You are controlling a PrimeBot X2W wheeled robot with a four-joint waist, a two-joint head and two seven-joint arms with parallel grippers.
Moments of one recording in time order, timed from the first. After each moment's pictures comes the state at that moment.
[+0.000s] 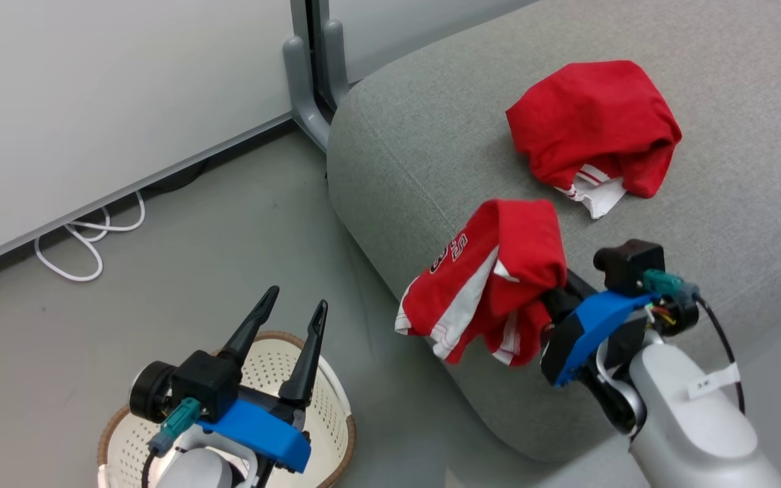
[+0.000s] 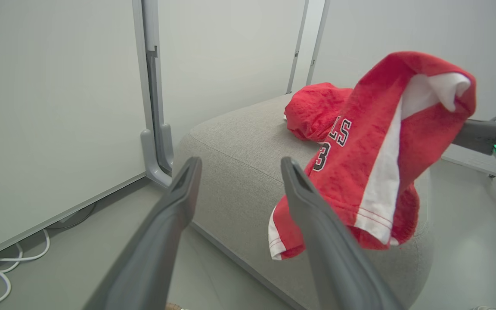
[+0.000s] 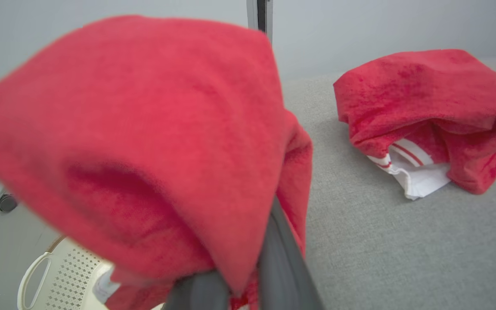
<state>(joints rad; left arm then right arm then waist) -0.20 0.22 -0.45 0.28 -0.37 -0.13 -0.26 -0.49 -0.14 0.35 0.56 0.38 0.13 -0.07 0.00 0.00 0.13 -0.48</state>
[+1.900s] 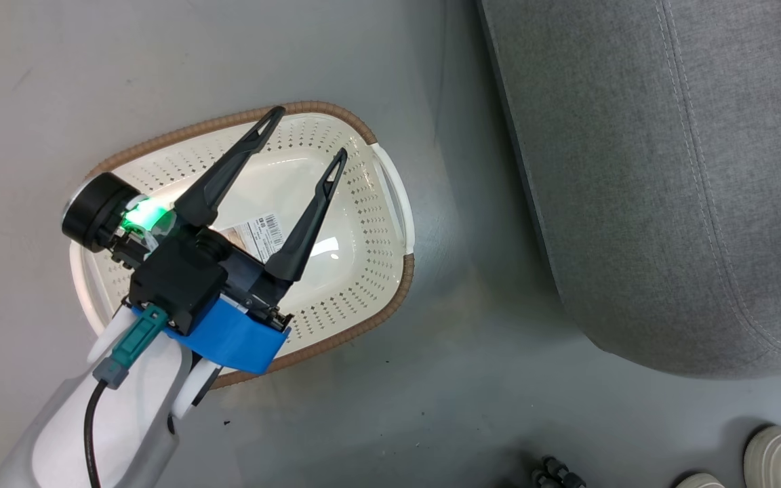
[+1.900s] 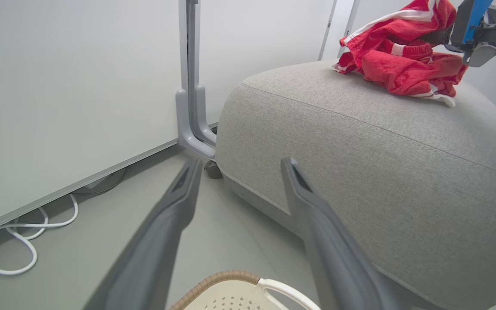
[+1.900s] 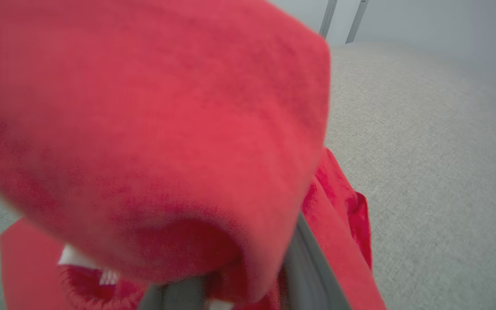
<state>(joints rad) -0.54 0.43 -0.57 -0.01 -0.29 -0.11 -0.23 -1.10 -0.46 -0.42 1.03 0.25 0.13 -0.18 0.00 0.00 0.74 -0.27</state>
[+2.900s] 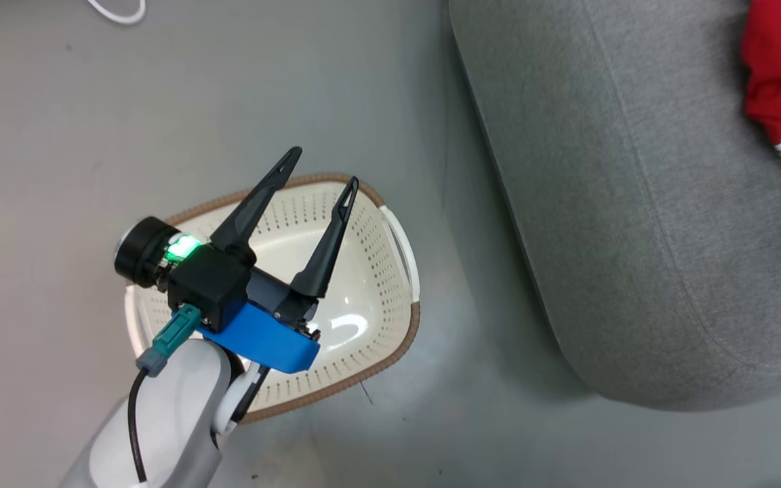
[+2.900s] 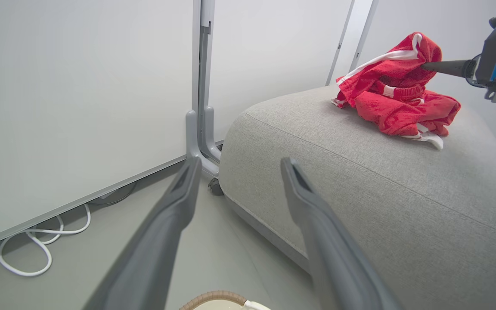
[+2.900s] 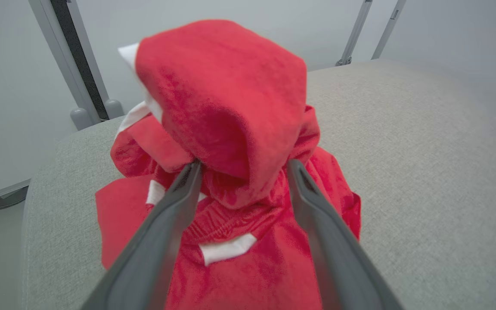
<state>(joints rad) -0.50 0.31 -0.57 0.15 -0.35 -0.11 -0.26 -1.02 -0.46 -0.20 1.09 0.29 0.13 -0.22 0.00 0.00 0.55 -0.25</state>
